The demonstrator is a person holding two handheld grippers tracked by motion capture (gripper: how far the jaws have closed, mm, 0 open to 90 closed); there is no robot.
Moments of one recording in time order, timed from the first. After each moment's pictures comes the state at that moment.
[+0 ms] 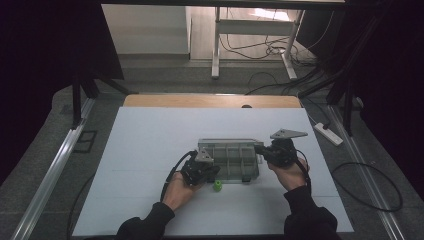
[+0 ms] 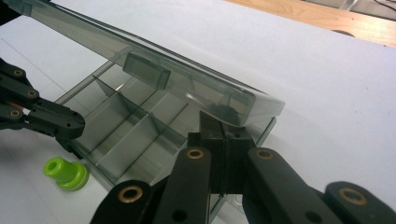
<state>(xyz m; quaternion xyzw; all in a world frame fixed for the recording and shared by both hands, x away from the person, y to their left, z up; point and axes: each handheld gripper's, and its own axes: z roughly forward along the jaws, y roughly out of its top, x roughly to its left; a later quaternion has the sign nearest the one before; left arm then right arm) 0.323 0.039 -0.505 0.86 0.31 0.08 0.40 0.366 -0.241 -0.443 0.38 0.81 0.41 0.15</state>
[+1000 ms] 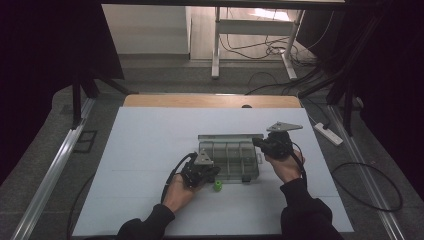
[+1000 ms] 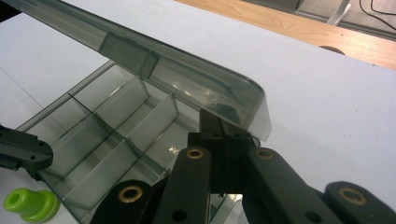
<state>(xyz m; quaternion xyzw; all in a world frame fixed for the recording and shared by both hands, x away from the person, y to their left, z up) 0.319 0.039 -0.509 0.86 0.30 0.09 0.41 0.391 -0.234 -0.444 0.37 0.81 0.41 0.17</state>
